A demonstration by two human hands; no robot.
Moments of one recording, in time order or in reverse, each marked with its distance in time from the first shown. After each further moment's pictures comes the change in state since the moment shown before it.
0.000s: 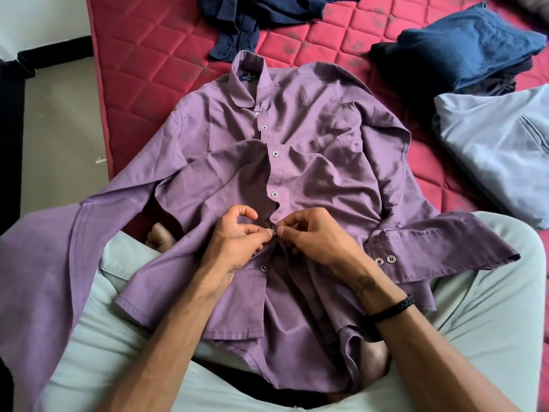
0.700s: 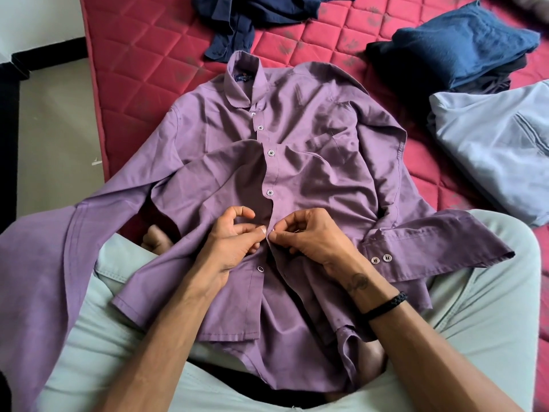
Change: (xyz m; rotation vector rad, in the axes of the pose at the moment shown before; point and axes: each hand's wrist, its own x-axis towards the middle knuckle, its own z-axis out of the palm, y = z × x) left_hand -0.005 0.006 -0.003 -0.040 -0.055 -0.014; right_hand -0.006 -0.001 0.001 0.208 0.013 0.066
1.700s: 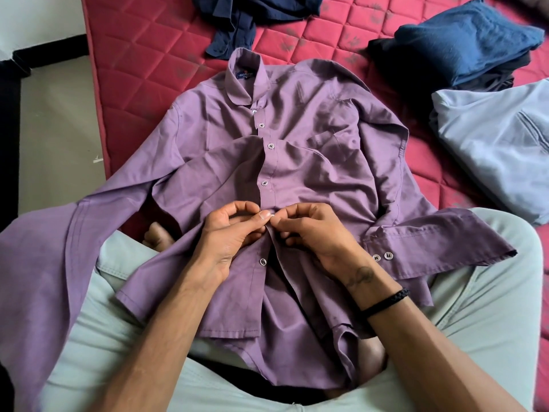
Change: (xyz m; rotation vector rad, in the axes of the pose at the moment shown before) left_hand 0.000 0.006 -0.002 -0.268 0.009 -0.002; right_hand -0.002 -0.011 0.001 0.289 -0.022 0.052
